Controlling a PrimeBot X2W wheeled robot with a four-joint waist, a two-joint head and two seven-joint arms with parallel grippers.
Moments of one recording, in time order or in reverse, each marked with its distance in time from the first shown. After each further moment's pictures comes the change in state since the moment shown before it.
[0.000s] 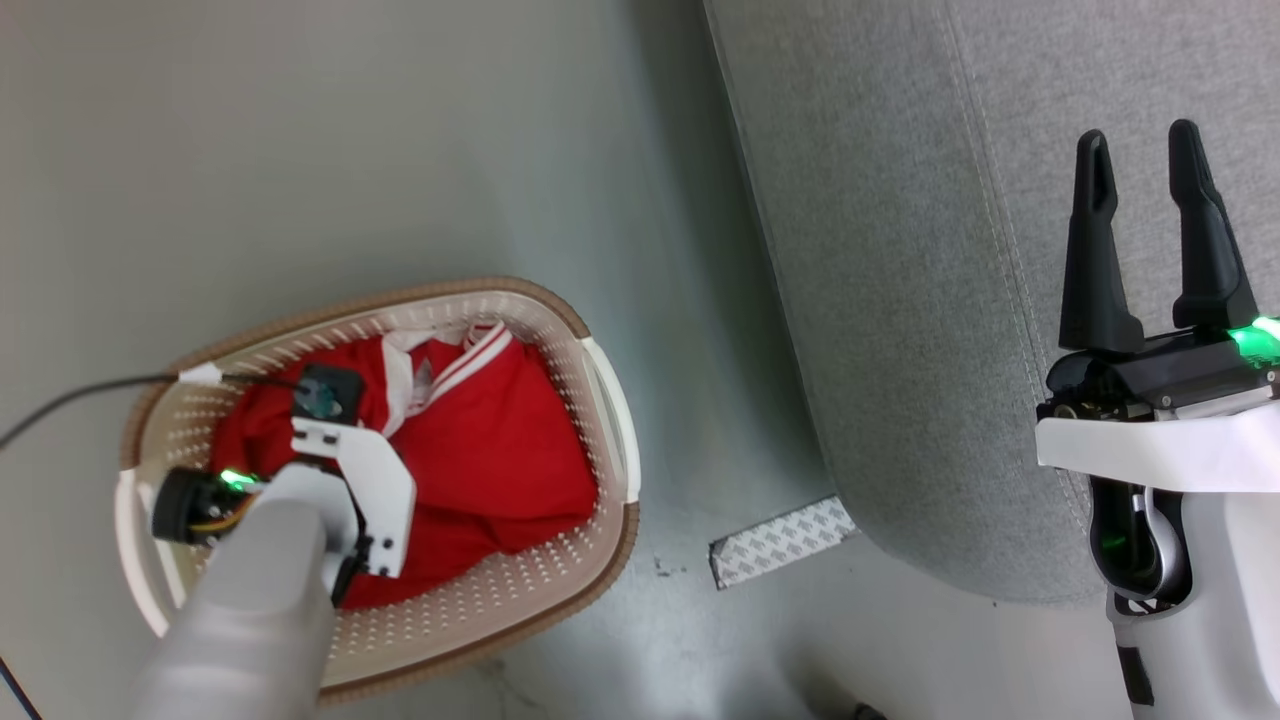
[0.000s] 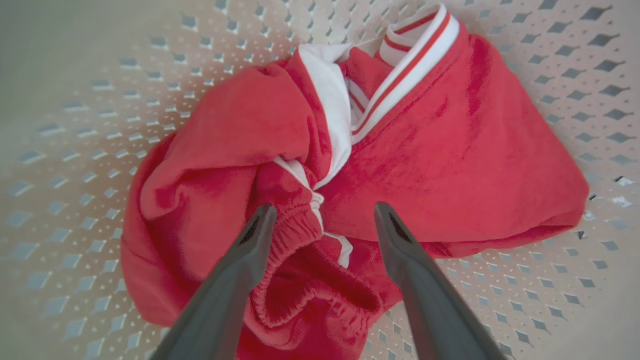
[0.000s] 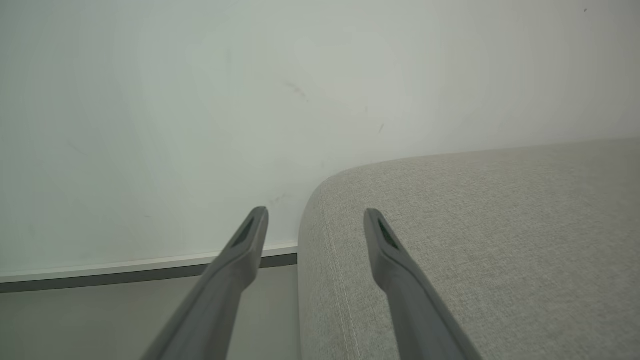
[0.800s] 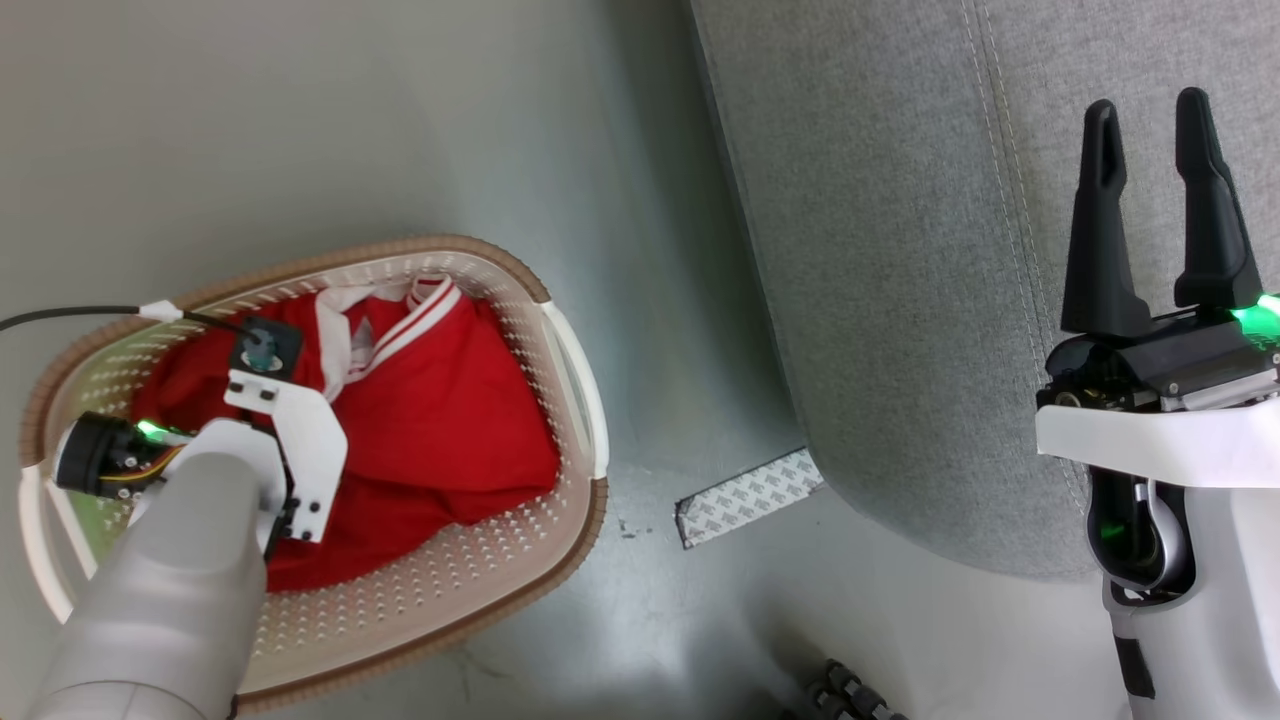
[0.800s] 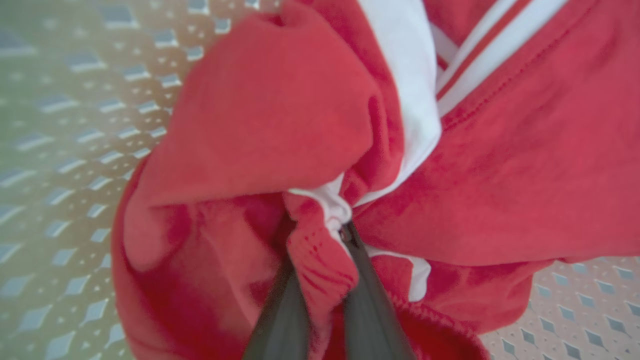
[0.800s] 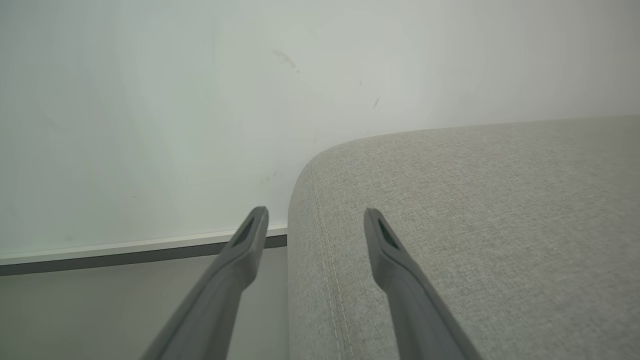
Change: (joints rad) left arm -0.106 0.101 -0.099 0.049 0.062 0.040 0.084; right arm -0.020 0.000 0.021 -0.047 0.043 0.000 0.000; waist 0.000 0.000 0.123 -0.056
